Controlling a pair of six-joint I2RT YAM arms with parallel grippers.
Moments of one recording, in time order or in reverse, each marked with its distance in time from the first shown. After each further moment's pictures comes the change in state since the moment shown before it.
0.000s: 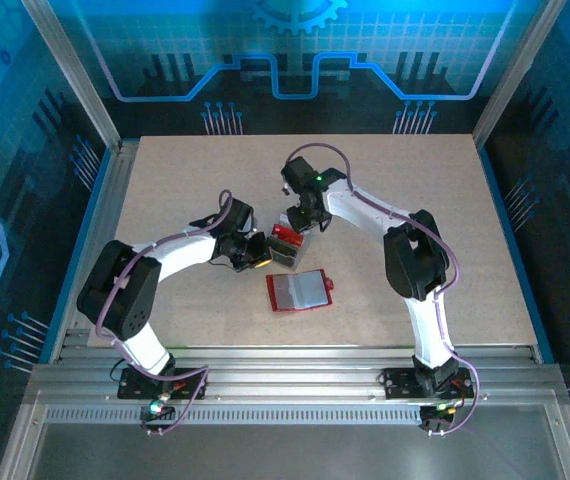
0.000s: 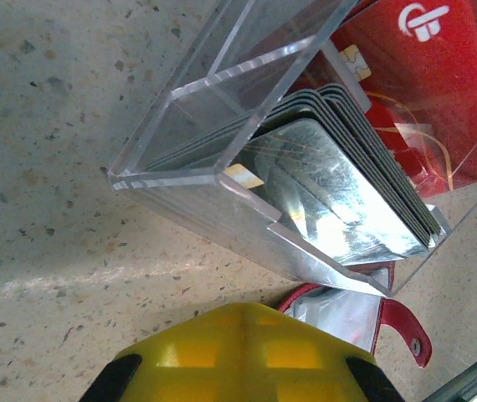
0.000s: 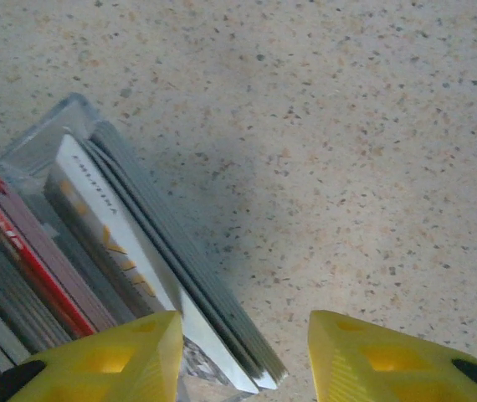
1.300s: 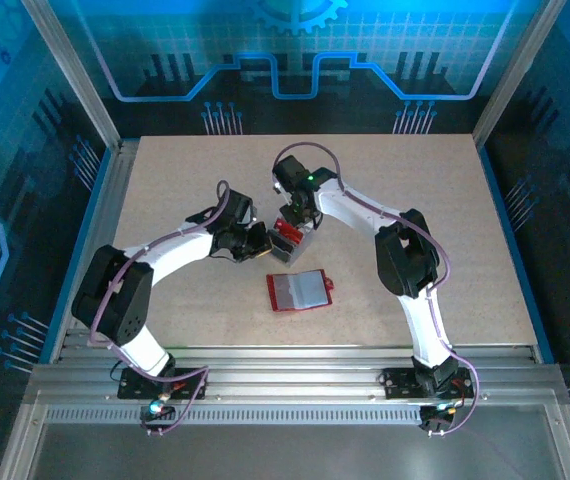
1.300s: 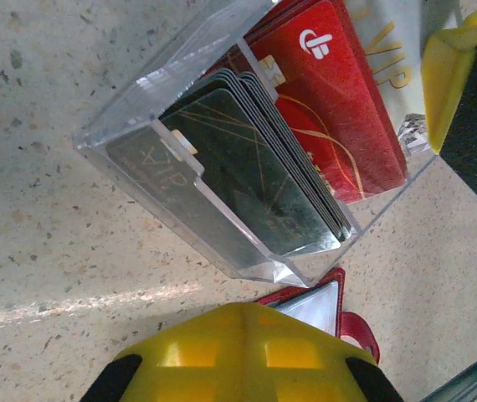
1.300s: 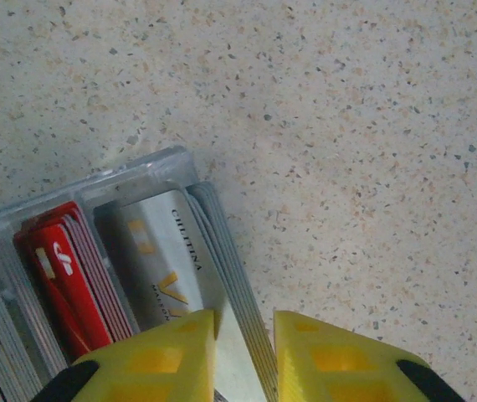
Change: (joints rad) left arm 0.000 -0.045 0.056 -0.026 -0.042 0.000; right arm 0.025 0.064 0.086 0.011 0.081 -0.079
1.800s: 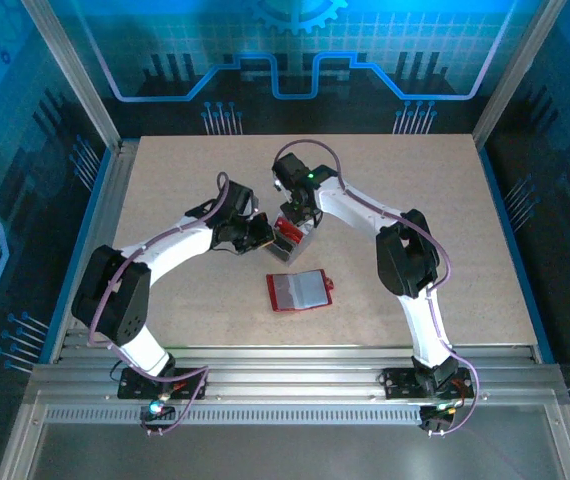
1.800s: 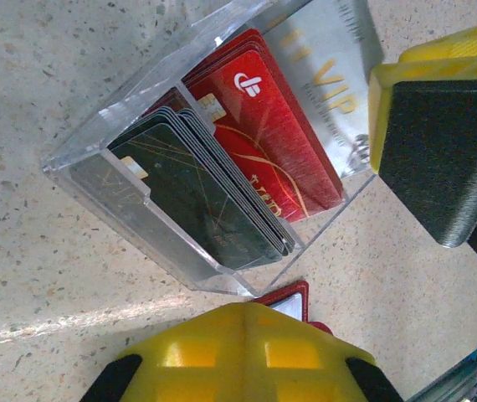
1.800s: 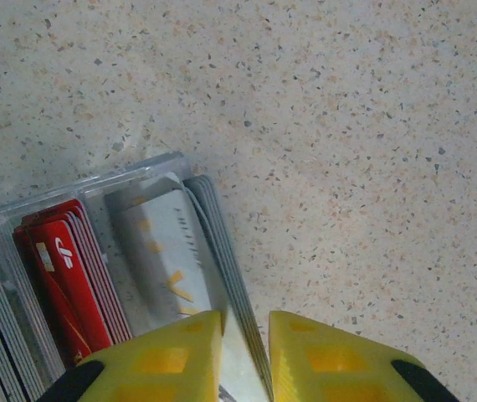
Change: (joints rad) left arm 0.000 0.001 0.069 -0.019 -0.001 0.000; right arm 0.000 0.000 0.023 -0.021 0.026 0.000
